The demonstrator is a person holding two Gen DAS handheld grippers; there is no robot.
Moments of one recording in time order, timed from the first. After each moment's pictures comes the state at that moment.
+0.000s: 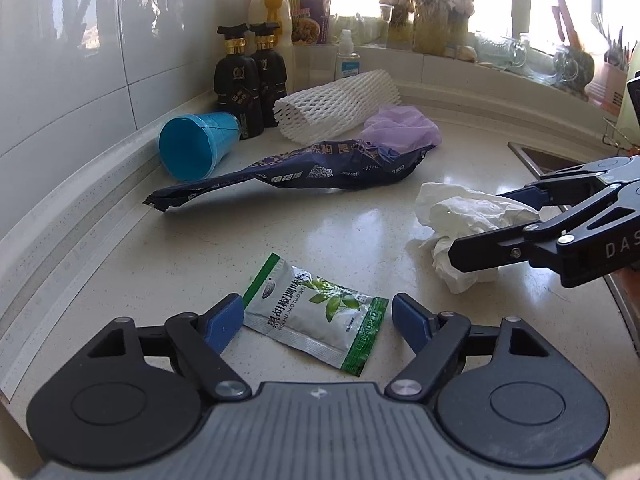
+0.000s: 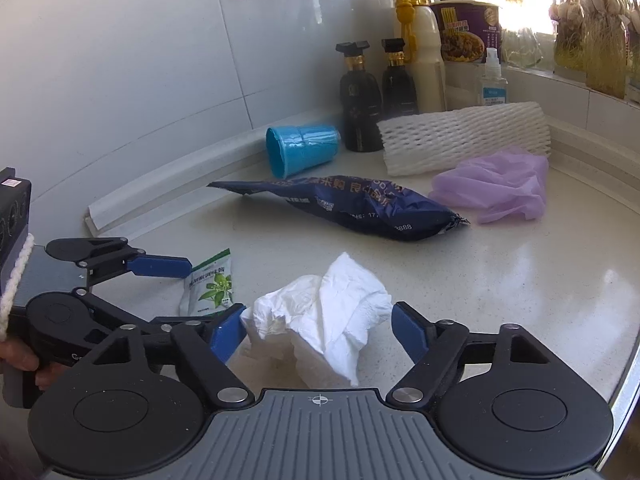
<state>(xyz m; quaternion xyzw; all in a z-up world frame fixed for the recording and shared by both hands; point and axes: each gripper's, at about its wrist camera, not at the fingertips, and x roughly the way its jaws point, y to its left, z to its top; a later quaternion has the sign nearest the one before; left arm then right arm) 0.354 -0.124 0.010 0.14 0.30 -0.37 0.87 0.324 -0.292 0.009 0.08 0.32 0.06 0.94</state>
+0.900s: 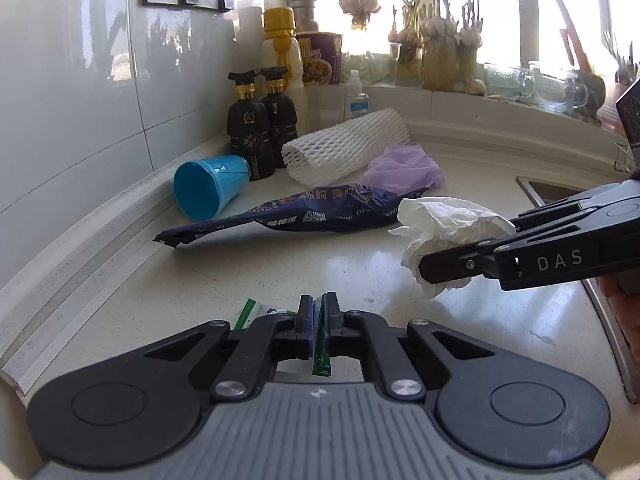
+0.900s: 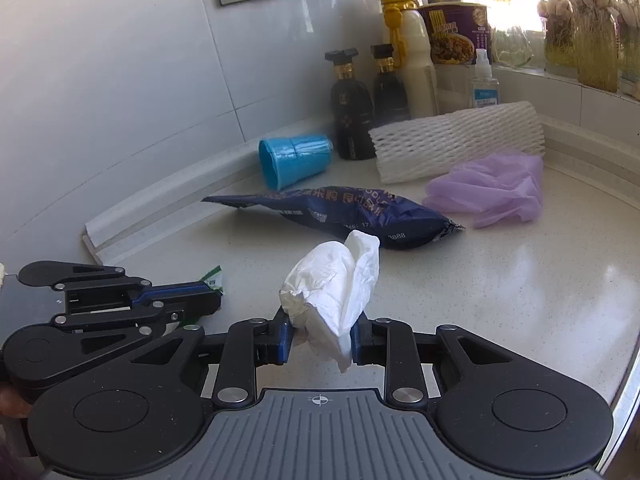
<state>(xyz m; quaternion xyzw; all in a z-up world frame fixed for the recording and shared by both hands) 0.330 -0.140 0.029 0.12 0.26 -0.33 0.90 0.320 -0.298 0.018 0.10 0.30 0.06 0.95</state>
